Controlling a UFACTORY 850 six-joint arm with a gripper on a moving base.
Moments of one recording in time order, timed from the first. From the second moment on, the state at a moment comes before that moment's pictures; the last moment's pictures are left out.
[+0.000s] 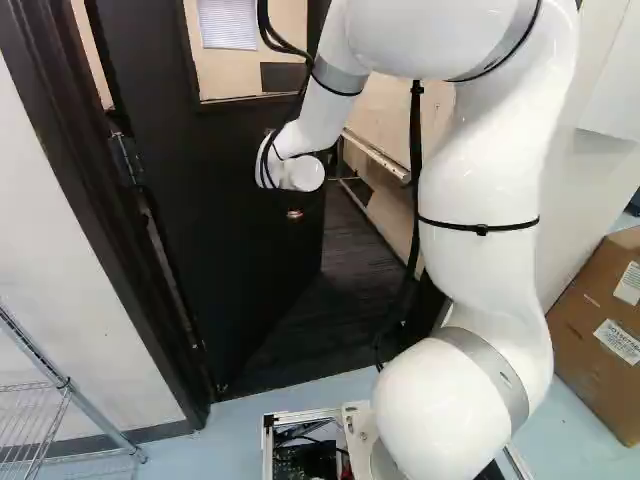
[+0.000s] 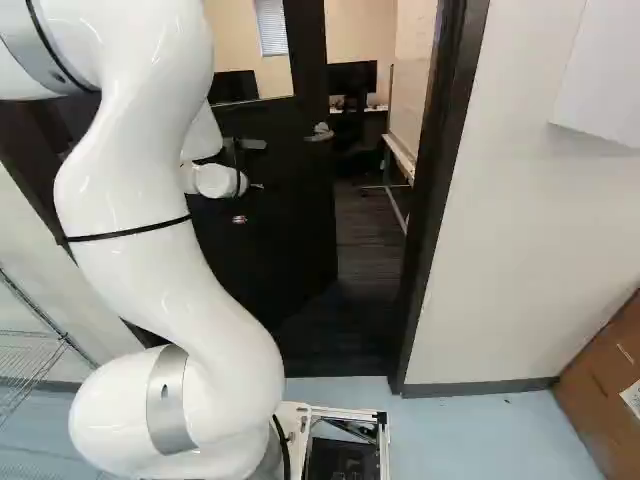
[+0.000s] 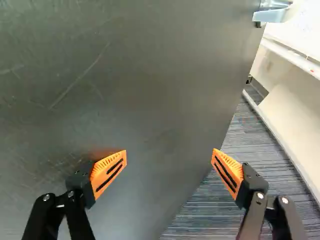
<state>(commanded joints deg) 20.4 -19.3 -51.4 15.3 34.2 0.0</state>
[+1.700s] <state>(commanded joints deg) 24.6 -27.0 -61.0 13.9 34.2 0.0</state>
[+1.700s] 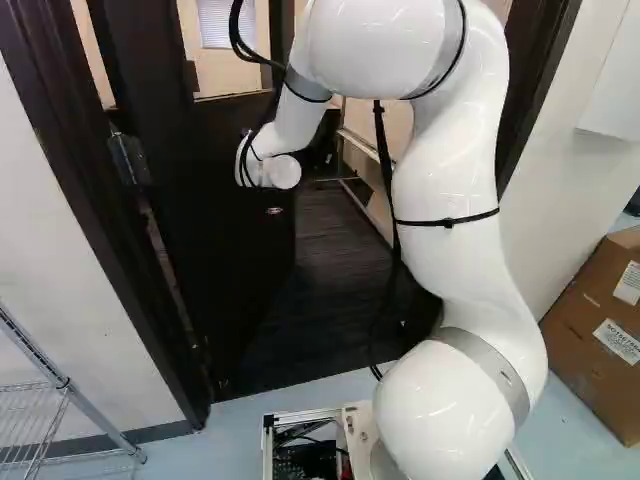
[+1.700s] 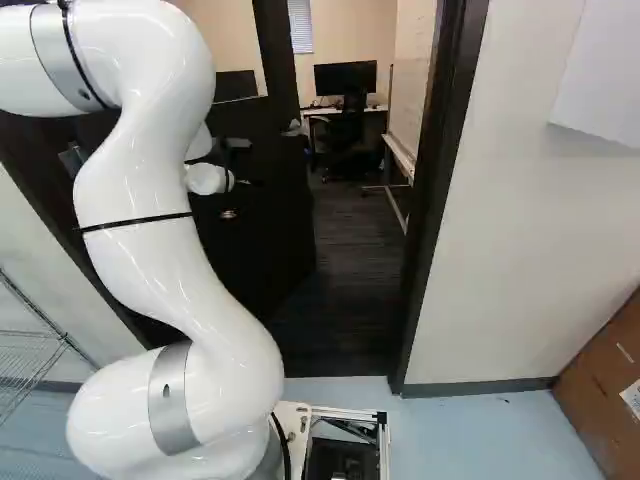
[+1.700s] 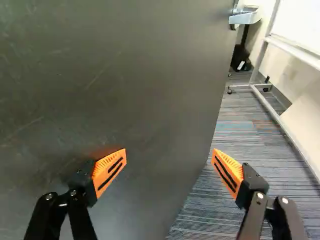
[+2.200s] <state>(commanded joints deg) 25.8 -29.1 -63.7 11.8 34.2 0.0</state>
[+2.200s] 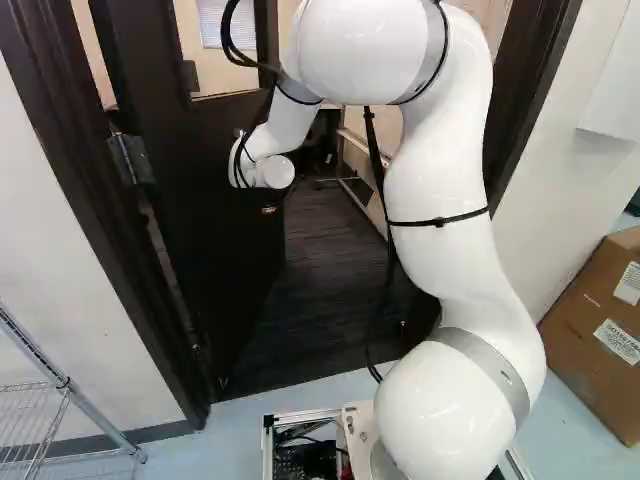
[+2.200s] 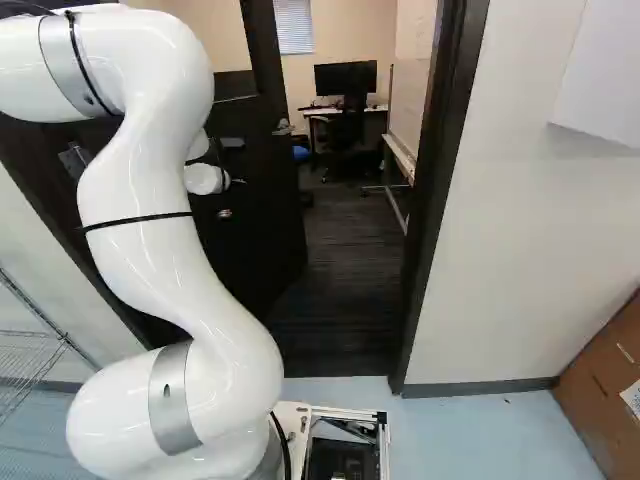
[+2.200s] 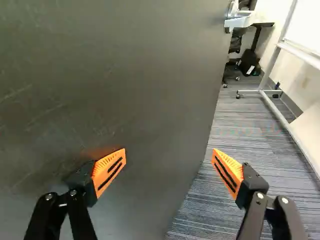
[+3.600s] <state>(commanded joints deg) 28.9 -35.2 -71.8 11.8 34.2 0.0</state>
